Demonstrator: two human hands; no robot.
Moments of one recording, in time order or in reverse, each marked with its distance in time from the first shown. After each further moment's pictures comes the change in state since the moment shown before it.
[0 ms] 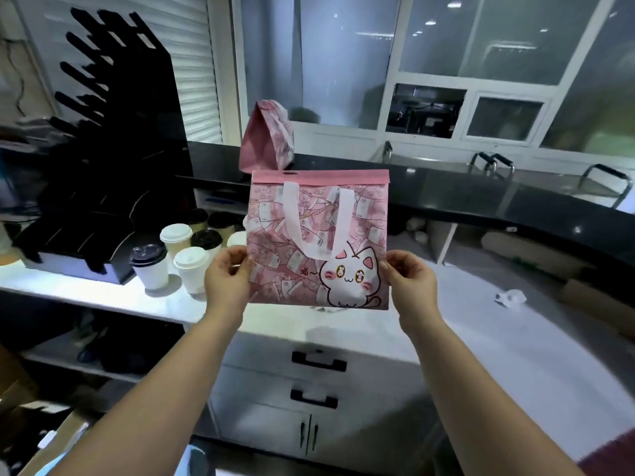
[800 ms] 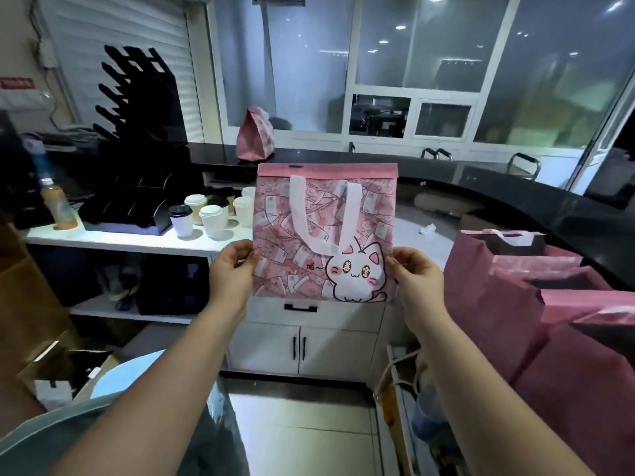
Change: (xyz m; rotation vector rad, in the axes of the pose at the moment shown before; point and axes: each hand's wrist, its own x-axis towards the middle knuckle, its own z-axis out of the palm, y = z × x) left_hand -0.344 0.127 -0.160 -0.064 -0.162 -0.069; right_hand -0.391 -0.092 -0.155 0.073 0.099 -0.078
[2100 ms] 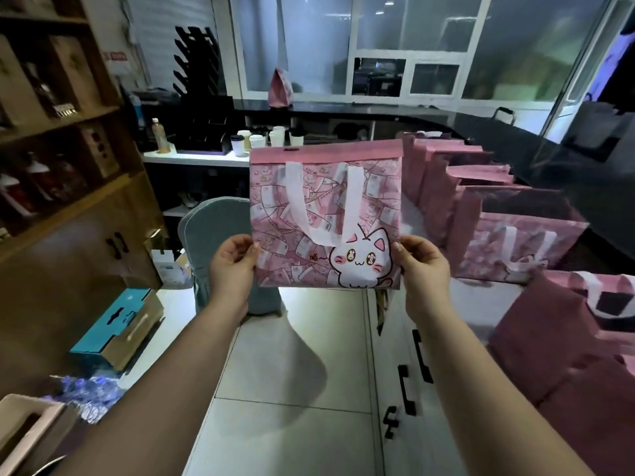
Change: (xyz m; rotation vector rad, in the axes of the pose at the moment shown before) left_hand -0.689 0.176 -0.307 0.025 0.076 -0.077; right_hand -0.705 -0.198 -0.206 0.114 0.043 0.057
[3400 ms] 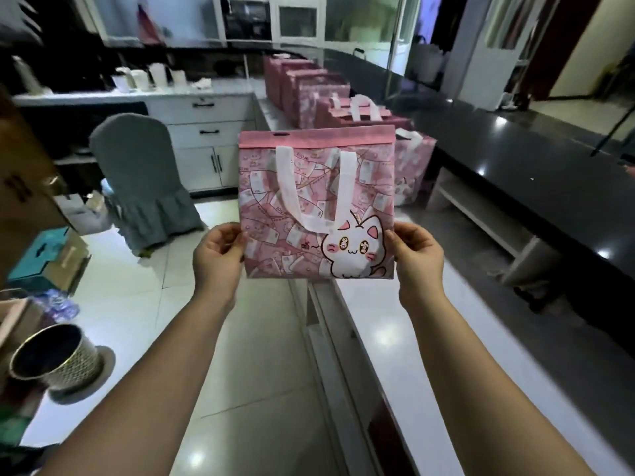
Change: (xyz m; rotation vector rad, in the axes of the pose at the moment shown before) left_hand -0.649 0.036 -0.248 -0.081 -0.367 -0.019; right_hand -0.695 -0.173 -0.320 -0.114 0.354 -0.046
